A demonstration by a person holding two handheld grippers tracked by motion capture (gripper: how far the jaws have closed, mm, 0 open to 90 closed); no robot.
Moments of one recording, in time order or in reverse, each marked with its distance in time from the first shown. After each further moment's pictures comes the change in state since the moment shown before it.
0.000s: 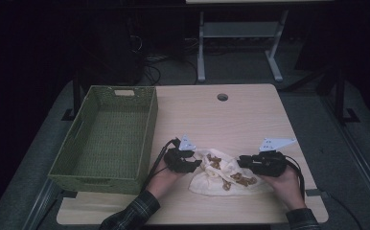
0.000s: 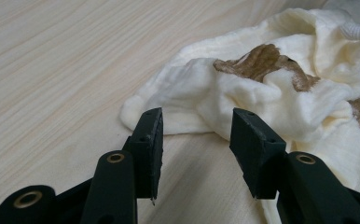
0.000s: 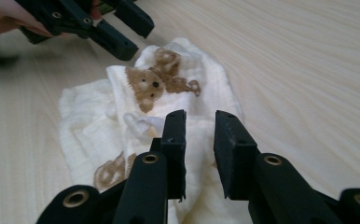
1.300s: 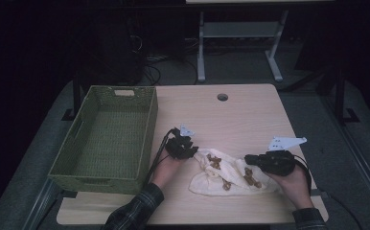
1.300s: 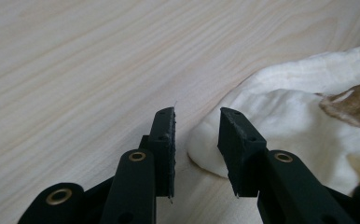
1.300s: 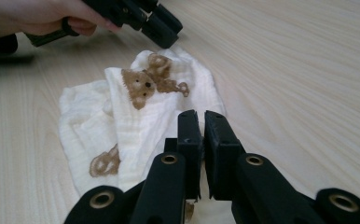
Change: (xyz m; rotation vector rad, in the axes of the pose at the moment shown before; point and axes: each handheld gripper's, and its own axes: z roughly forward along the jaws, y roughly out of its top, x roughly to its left) left arm 0.035 0.012 0.031 0.016 0.082 -0.113; right arm -0.008 -0.002 -0.021 -0.032 -0.018 -0.026
